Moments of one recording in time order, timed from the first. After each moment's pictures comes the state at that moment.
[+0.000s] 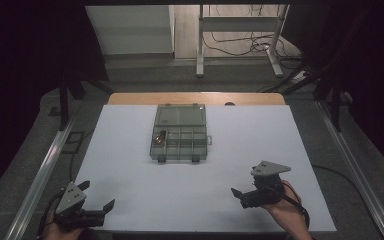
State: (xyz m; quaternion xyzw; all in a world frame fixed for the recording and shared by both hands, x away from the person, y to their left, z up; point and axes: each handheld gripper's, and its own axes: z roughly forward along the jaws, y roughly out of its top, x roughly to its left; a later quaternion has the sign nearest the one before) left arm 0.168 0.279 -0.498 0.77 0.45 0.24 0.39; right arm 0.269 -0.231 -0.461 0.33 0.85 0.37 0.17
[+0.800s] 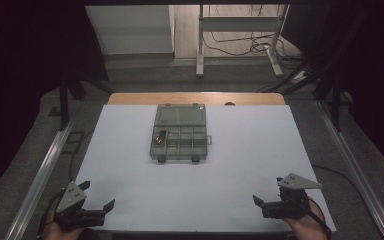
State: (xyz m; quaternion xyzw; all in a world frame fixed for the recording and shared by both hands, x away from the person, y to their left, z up) left arm 0.169 0.279 -0.498 0.77 0.45 0.24 0.38; right arm 0.238 -0.285 -0.468 0.41 0.81 0.37 0.19
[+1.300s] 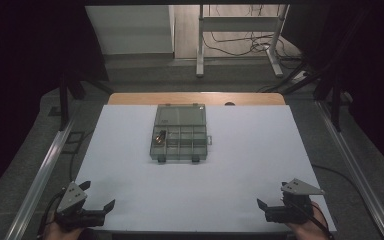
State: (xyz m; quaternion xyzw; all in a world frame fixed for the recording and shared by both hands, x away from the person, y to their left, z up) left arm 0.170 0.278 -0.498 0.77 0.45 0.23 0.38; right arm 0.230 -0.294 -0.478 0.42 0.81 0.35 0.21
